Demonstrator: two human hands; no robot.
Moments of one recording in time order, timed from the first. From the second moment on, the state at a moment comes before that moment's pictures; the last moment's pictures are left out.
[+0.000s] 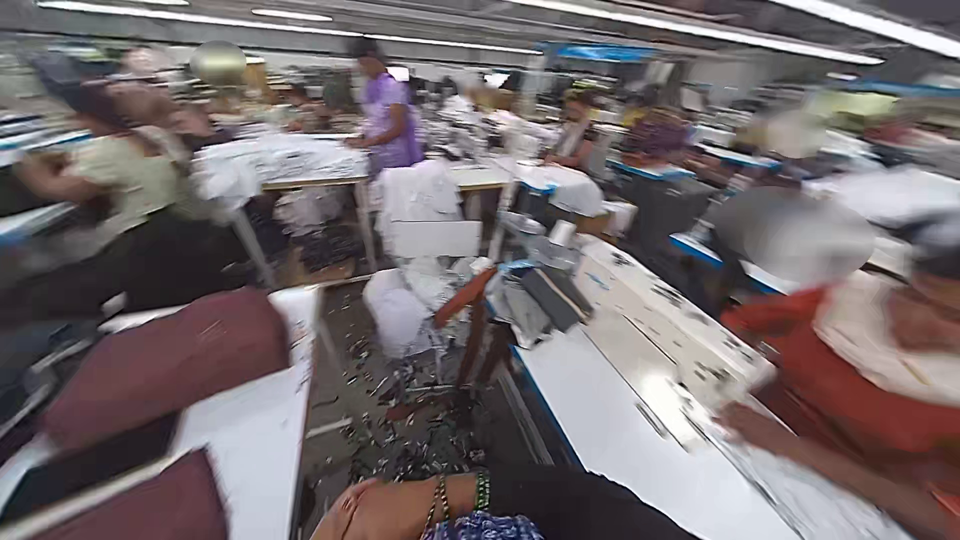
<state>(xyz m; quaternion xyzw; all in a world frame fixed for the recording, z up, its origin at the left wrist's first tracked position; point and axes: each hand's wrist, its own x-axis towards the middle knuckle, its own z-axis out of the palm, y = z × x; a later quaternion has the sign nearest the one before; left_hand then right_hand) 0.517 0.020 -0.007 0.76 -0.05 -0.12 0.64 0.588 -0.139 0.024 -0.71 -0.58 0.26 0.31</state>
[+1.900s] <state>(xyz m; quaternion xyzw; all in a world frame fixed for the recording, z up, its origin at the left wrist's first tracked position) 0.249 -0.027 -0.038 0.74 0.53 0.39 0.14 0.493 0.056 0.017 -0.33 -0.84 0.38 0.20</state>
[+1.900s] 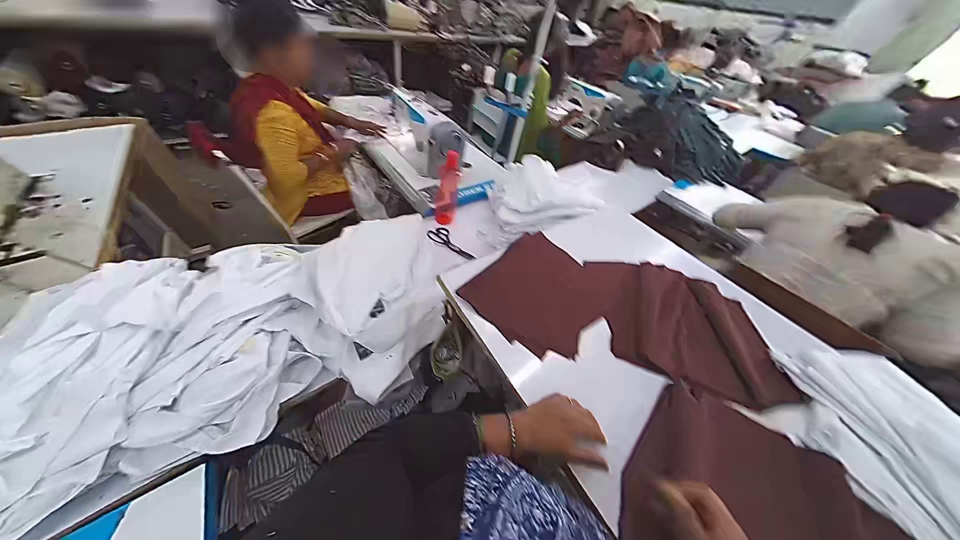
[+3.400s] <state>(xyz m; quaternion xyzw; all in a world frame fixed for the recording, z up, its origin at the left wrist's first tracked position) 0.295 0.040 0.017 0.91 0.37 0.19 0.05 0.545 0.019 -0.005 -0.51 -0.76 0.24 0.32</state>
